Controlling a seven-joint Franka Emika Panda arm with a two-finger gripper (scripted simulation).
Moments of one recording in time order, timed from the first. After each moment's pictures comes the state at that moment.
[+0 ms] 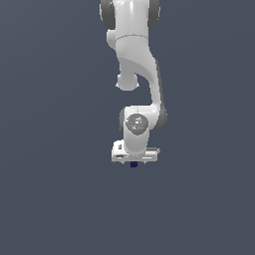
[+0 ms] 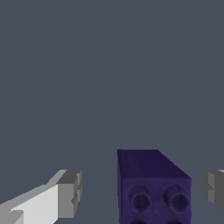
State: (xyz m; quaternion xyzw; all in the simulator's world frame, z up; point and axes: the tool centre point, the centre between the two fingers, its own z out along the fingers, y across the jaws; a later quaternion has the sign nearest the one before) arm 0.048 0.029 0.022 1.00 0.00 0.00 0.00
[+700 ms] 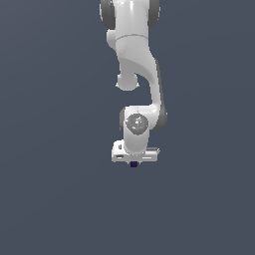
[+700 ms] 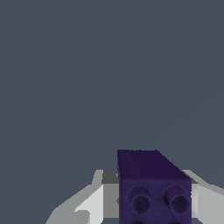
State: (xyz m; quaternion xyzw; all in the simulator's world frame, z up) arm 0.048 0.030 0.023 1.00 0.00 0.00 0.00
